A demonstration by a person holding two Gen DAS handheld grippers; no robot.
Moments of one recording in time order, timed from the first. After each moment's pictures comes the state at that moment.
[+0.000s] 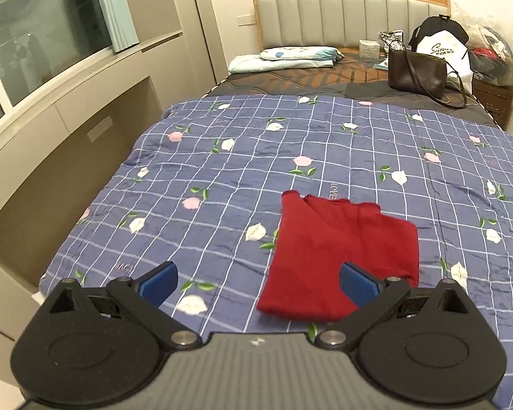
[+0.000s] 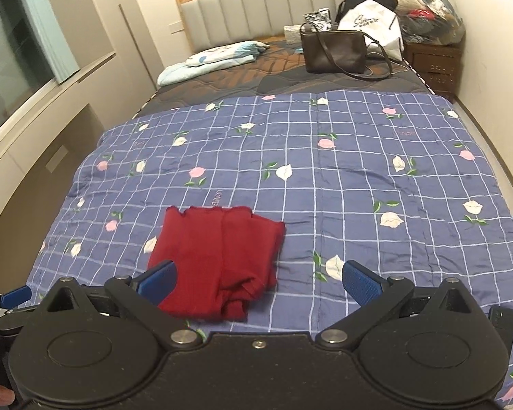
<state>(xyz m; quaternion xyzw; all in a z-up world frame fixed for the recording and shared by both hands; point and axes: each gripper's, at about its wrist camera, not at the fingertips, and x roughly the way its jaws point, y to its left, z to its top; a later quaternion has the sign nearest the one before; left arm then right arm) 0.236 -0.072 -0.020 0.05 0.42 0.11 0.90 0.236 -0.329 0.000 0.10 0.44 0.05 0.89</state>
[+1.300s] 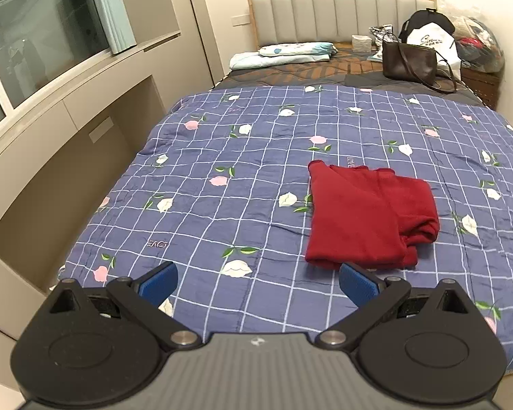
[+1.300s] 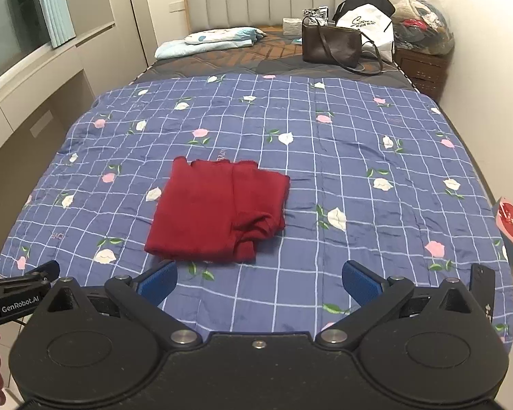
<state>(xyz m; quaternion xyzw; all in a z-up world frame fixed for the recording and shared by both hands) 0.149 0.007 -0.020 0.07 0.42 0.08 0.90 0.141 -0.233 -0.010 0.04 0.46 0.01 0.89</state>
